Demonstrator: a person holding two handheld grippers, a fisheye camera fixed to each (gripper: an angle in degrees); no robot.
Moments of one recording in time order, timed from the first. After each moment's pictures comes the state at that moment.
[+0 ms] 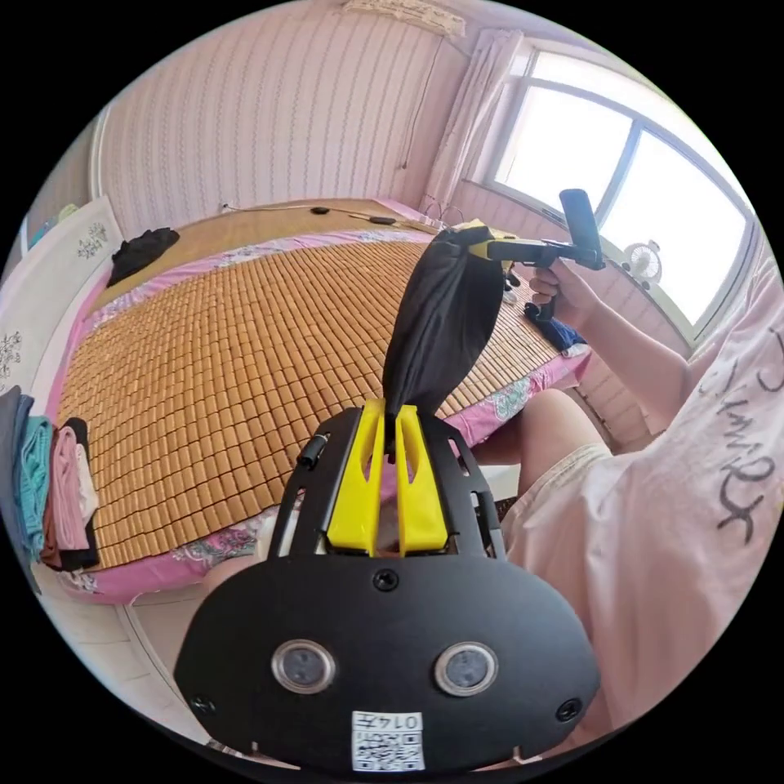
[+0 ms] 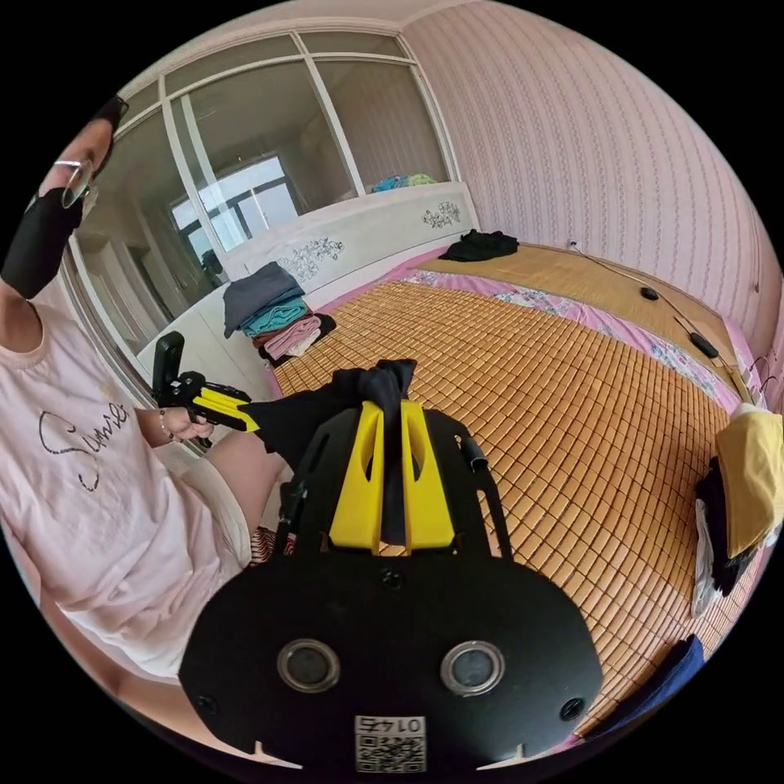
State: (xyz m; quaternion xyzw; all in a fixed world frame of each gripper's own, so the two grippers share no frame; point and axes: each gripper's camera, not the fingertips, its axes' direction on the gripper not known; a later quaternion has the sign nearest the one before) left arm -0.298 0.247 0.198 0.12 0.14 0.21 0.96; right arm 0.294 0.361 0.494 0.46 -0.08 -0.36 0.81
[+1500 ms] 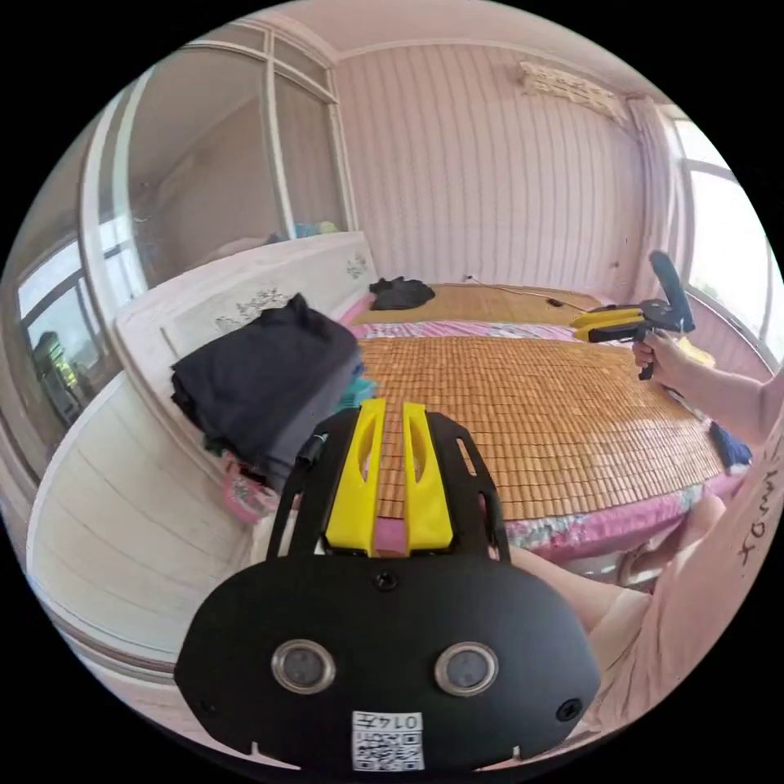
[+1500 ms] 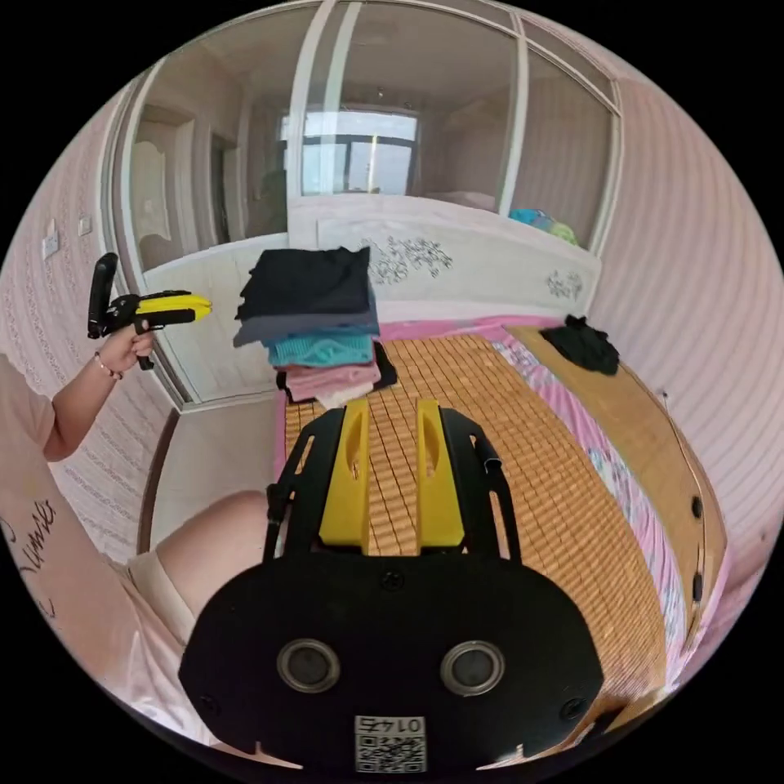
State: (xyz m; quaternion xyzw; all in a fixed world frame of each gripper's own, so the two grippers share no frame) left arm -0.400 0.329 0.044 0.28 -0.13 -0.01 0.95; right arm 0.030 0.305 0.572 0.43 0.05 -0.49 0.76
